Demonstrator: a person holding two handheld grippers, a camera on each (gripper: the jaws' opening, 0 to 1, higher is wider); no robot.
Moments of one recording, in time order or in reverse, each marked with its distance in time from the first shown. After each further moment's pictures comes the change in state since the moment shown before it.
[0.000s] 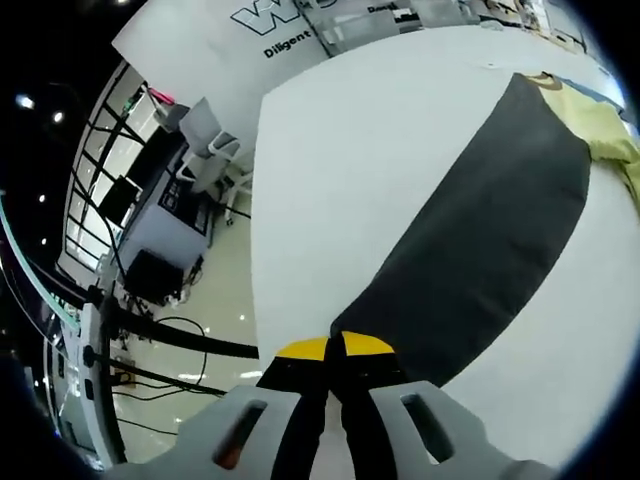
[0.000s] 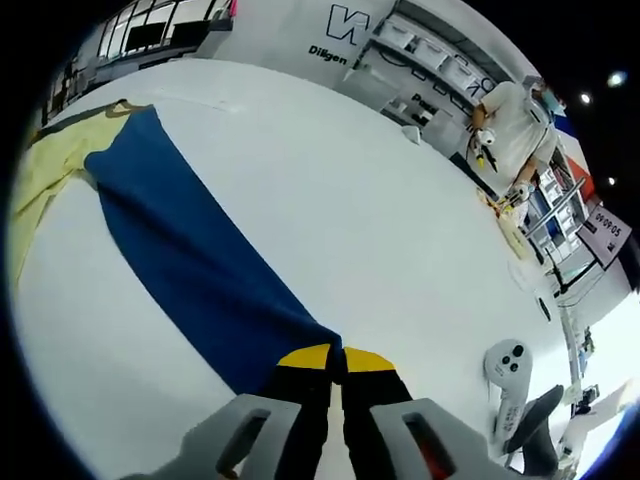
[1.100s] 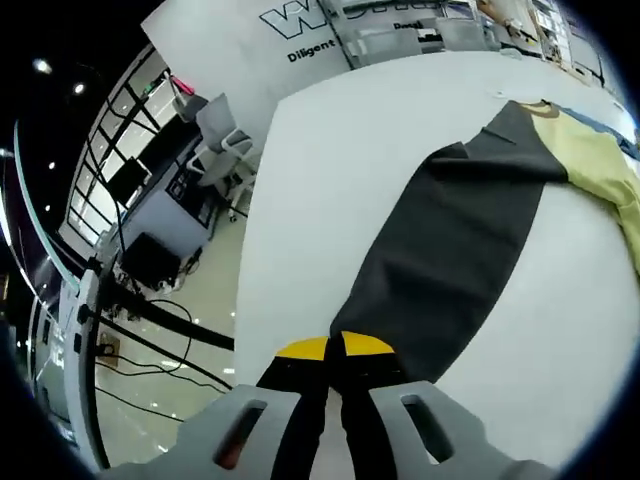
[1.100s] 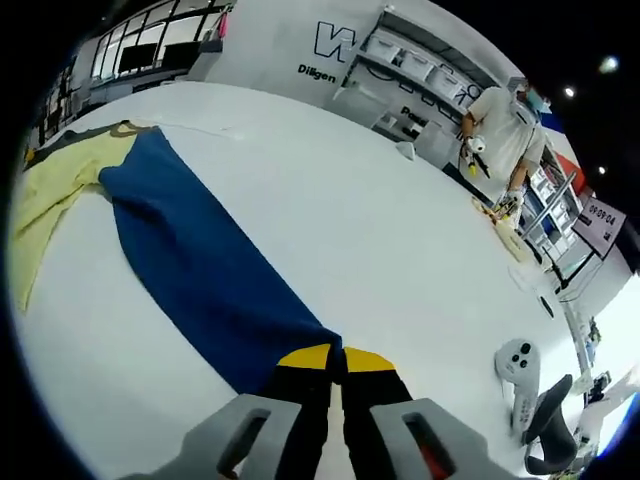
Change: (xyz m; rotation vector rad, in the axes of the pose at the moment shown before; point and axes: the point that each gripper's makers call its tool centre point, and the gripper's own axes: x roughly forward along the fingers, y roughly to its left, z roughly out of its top) left arm -0.014 -0.019 0.001 -0.134 -0.030 0.010; right arm -0.010 0.019 0.019 0.069 -0.091 -0.016
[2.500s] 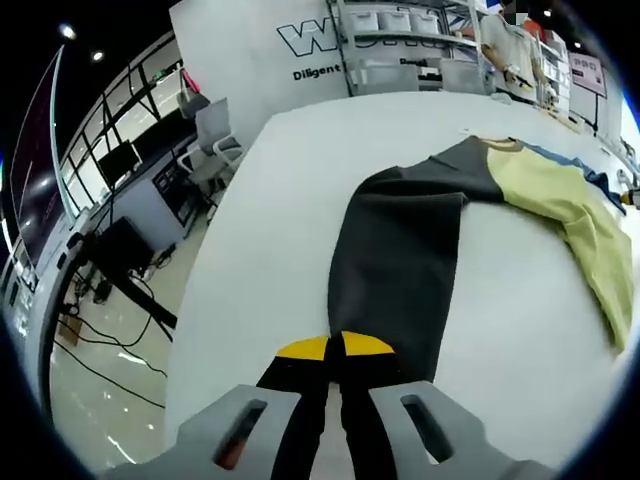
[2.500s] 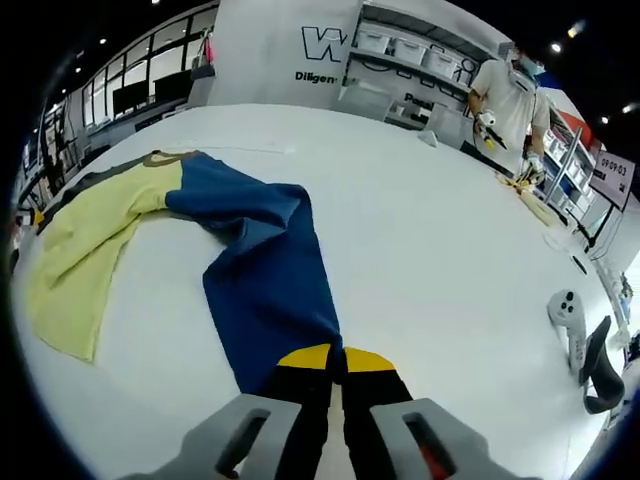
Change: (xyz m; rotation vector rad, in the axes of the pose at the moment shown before) left arm -0.040 -0.059 -0.017 -0.140 -0.119 -0.122; right arm -0.036 0.094 -0.001 0.165 0.006 0.134
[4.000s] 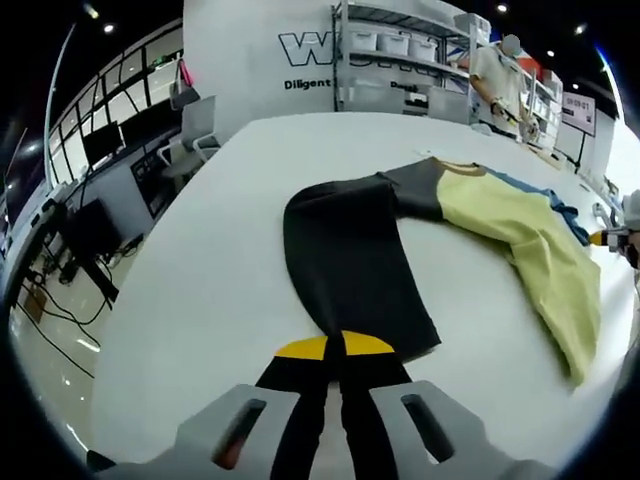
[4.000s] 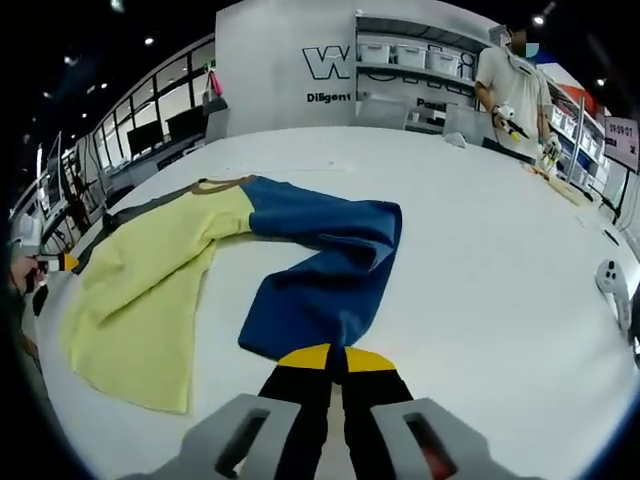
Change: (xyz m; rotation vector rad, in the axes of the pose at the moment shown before) left arm -0.011 -0.070 -0.003 -0.114 -0.064 -0.147; right arm -0.002 0.094 0.008 0.105 -0.077 0.156
